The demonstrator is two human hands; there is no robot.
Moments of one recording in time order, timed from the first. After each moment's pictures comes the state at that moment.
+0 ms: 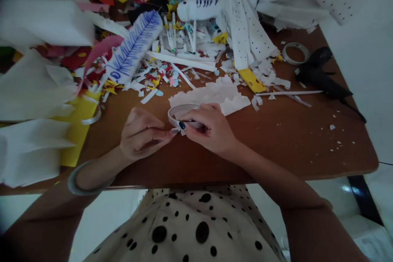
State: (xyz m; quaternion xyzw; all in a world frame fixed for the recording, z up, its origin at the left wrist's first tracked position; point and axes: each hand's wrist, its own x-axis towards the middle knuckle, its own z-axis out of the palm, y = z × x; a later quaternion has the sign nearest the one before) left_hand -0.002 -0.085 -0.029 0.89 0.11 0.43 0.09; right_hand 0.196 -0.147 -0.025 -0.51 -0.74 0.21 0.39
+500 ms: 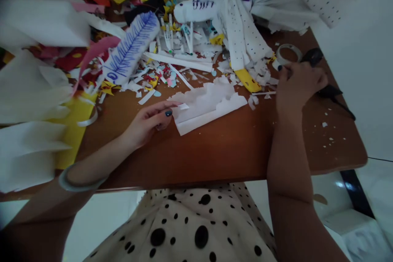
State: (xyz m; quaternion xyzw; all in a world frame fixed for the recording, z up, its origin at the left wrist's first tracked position) left_hand 0.006 -0.072 -0.044 0.58 0.33 0.26 0.70; right_hand 0.381 -0.113 -0.049 -0.86 -0.44 -0.17 0.20
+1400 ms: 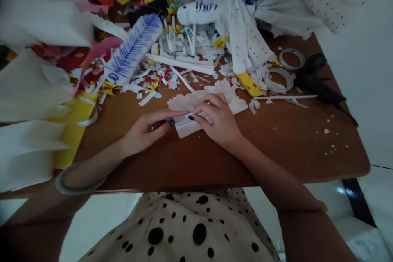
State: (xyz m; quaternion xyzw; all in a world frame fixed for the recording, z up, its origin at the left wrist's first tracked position) left_hand 0.000 -0.072 -0.035 0.80 0.25 0.22 0.50; right_hand 0.226 -0.126 -0.041 -0.54 -0.74 0.15 0.37
